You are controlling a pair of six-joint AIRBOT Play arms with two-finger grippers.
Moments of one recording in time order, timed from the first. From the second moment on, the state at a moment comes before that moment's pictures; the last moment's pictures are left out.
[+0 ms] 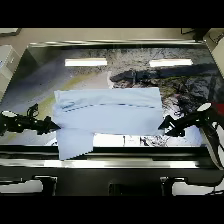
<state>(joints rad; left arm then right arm) 0.42 -1.51 0.86 0.82 -1.26 -1.13 -0.34 -1.55 0.98 -1.04 1.36 1.50</state>
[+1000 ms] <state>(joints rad) 0.42 -0.80 1.70 0.76 -1.06 -1.13 -0.25 -0.89 1.84 -1.29 1.14 1.42</state>
